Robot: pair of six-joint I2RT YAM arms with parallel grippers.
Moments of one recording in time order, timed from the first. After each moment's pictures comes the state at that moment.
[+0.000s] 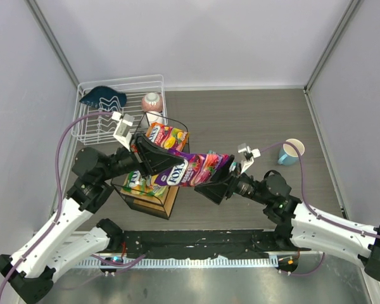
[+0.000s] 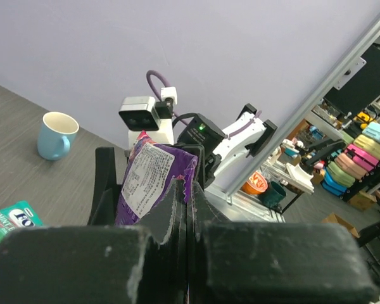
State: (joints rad) left arm -0.65 0.75 0.86 0.25 0.68 -0.77; right arm 0.96 0.74 0.38 0.62 -0.22 0.71
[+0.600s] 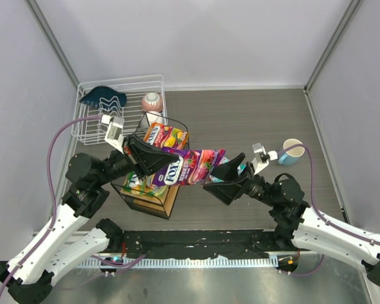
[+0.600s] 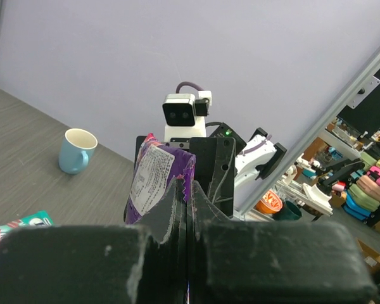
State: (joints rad) left arm -0.65 0.69 0.85 0.23 0.58 -0.75; right arm 0.96 0.64 0.38 0.67 -0.22 0.72
